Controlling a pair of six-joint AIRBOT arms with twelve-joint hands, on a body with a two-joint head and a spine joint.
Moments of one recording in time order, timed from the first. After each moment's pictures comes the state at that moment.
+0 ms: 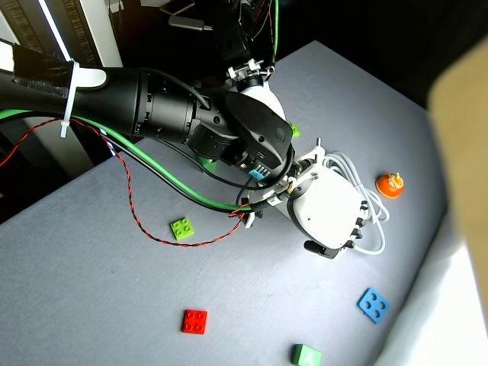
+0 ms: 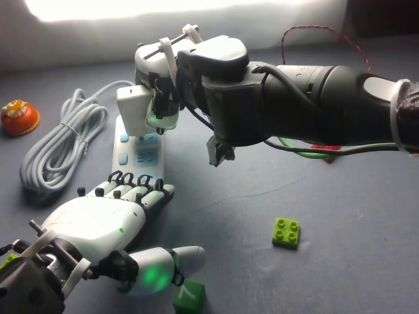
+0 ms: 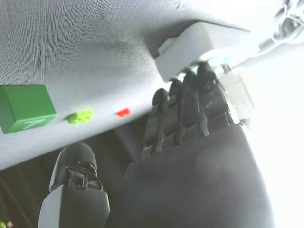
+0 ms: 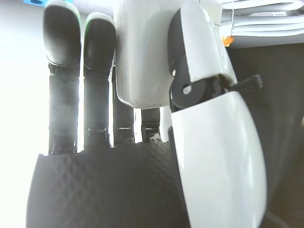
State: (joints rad) left arm 0.78 -1.01 0.71 -1.00 -0.85 1.67; right arm -0.15 -1.86 1.67 1.76 0.47 -2.47
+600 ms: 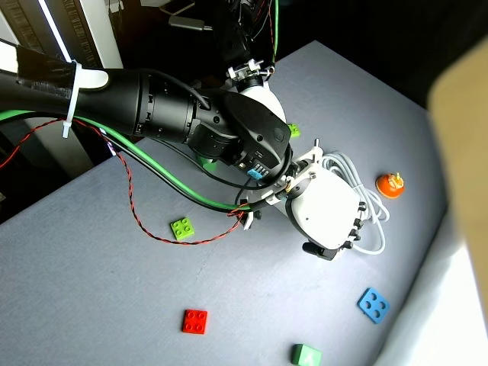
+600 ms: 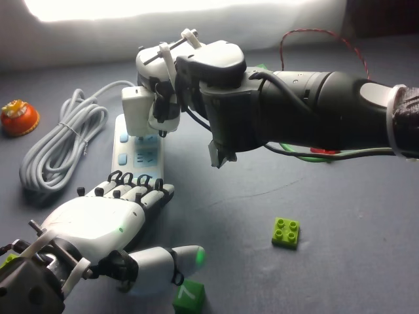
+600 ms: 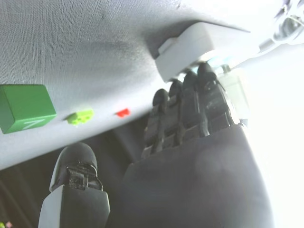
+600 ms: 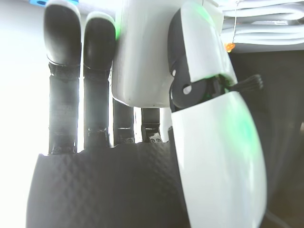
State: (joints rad) left arm 0.78 -1.01 0.71 -1.00 -0.85 1.67; right arm -0.16 -1.87 1.67 1.75 0.50 -2.50
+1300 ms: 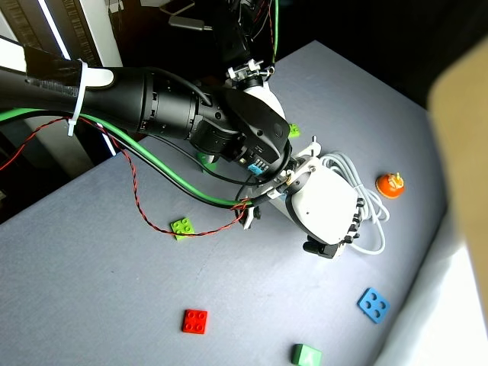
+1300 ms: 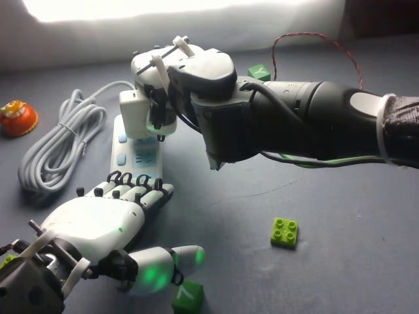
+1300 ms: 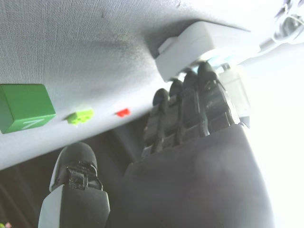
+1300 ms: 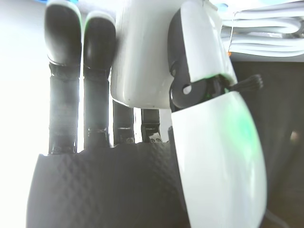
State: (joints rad) left arm 0.78 -1.01 0.71 -1.00 -0.85 1.67; right arm -0.17 -1.90 1.67 1.72 0.52 -2.51
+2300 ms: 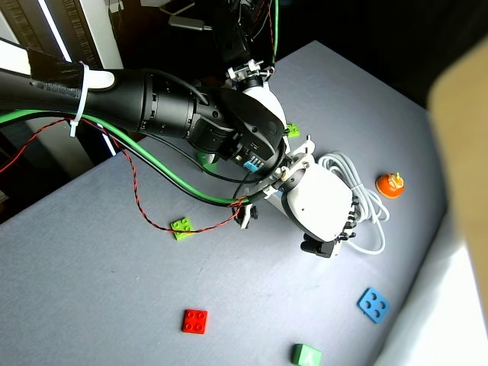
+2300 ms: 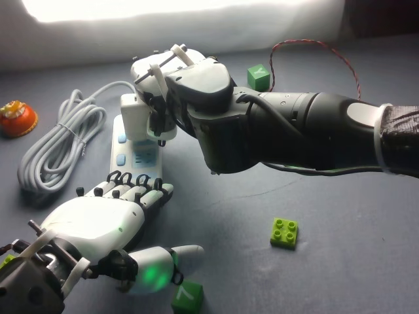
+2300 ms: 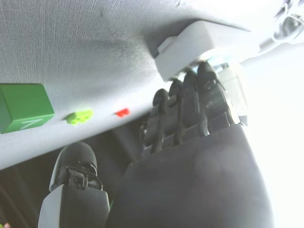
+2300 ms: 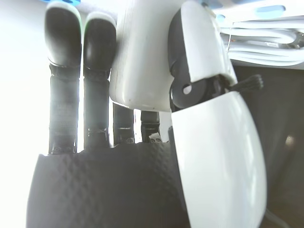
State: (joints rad) left arm 0.78 -1.01 0.71 -1.00 -0.85 1.67; right arm -0.19 -1.90 1.64 1.69 0.55 -2.51
